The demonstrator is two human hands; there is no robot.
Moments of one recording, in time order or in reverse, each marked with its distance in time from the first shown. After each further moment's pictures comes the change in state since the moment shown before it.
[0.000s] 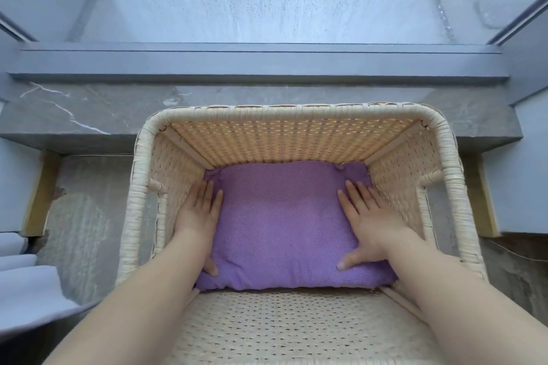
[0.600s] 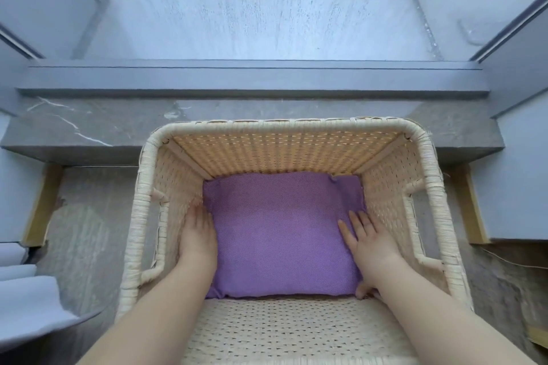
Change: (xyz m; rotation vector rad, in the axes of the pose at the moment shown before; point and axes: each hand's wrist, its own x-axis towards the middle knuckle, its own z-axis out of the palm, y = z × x) left_hand -0.012 0.015 0.005 -0.007 0.058 -0.051; right_hand -0.029 -0.022 -0.002 -0.243 -0.168 0.110
